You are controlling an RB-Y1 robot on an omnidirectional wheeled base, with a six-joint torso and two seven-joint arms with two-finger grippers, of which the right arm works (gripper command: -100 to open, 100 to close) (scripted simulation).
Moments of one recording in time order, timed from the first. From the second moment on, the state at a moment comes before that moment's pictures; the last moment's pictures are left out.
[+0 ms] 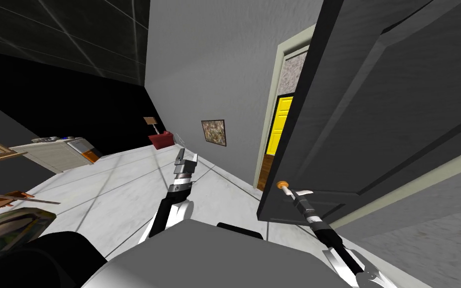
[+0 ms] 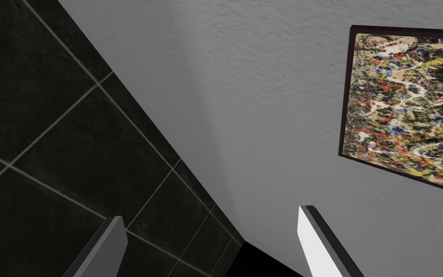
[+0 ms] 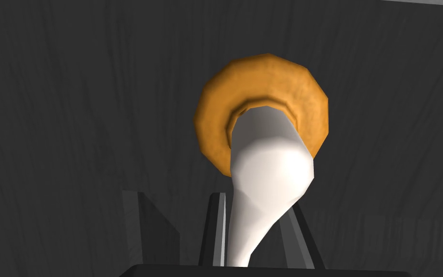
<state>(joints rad) -0.10 -0.52 0.07 -0.51 0.07 -1.03 -0.46</state>
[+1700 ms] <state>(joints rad) -0.02 -0.59 0.10 -0.43 0.08 -1.25 -0.52</state>
